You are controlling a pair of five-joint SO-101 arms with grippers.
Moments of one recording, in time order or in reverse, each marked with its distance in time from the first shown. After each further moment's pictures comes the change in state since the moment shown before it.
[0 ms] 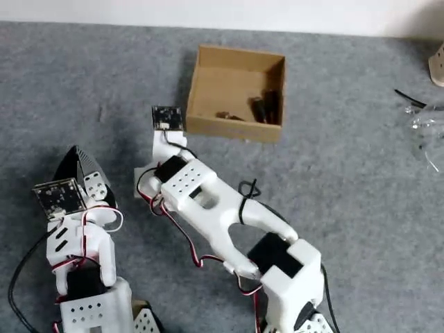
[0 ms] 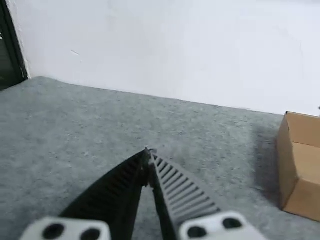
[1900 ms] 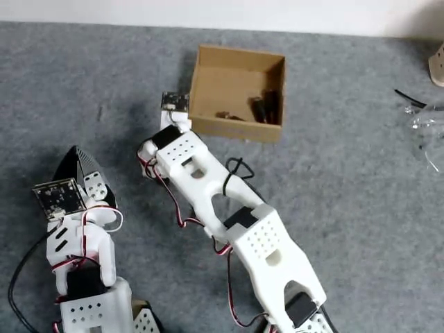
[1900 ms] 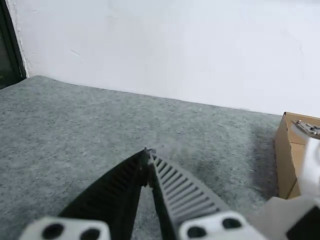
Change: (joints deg) left arm 0.0 0.0 0.0 0.0 0.0; right arm 5.5 28.8 -38.1 21.5 -0.3
